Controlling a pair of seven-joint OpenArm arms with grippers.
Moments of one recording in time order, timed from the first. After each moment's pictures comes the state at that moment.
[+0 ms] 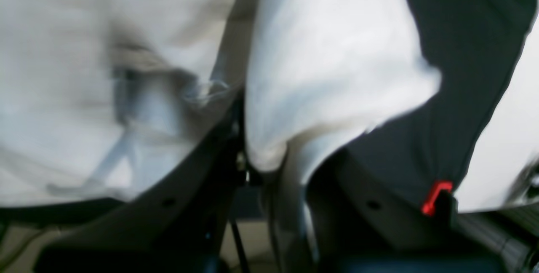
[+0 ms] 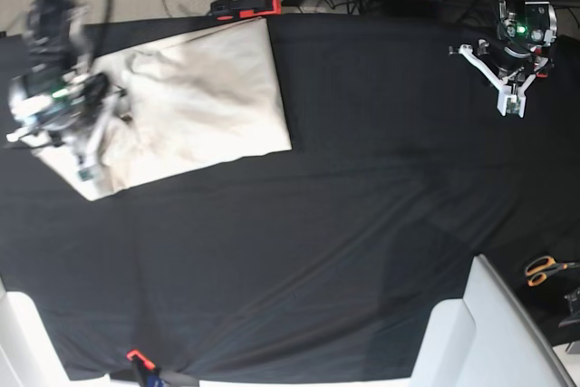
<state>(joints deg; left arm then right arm) 24.6 -21.0 -16.4 84.2 -8.7 -9.1 31.8 -10.3 3.5 9.9 99.4 -18.1 24.0 -60.2</state>
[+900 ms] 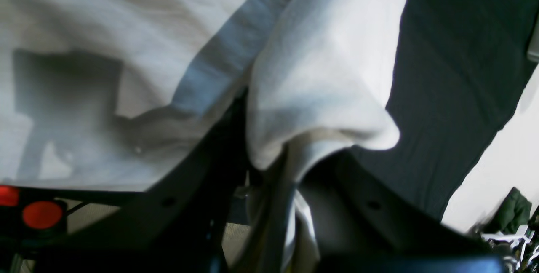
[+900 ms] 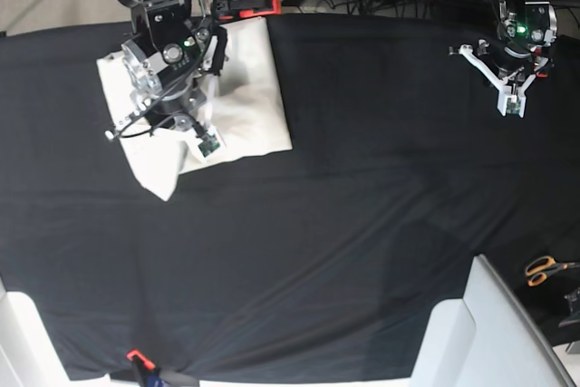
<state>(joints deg) 24.6 -21.1 -16.4 84.2 -8.7 -9.1 31.8 -16.0 -4.7 -12.9 103.3 -34.6 17.6 -58.7</state>
